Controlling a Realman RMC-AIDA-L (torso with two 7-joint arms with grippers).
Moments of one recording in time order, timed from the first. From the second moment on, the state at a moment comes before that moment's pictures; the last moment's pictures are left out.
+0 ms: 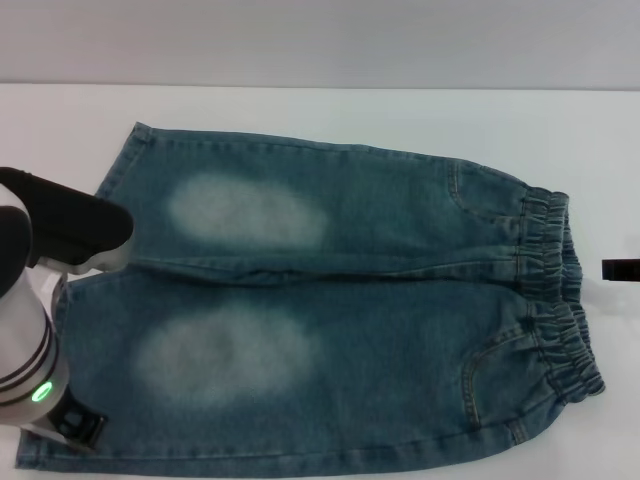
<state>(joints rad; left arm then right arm) -0.33 -2.06 1.94 1.70 -0.15 -1.82 -0.28 0.08 2.07 1.76 1.71 -2.58 1.25 -0.19</state>
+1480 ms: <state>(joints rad) -0.34 -2.07 1.97 1.76 -0.15 -1.91 -0.33 0.09 2.07 1.76 1.70 -2.58 1.26 -0.20</state>
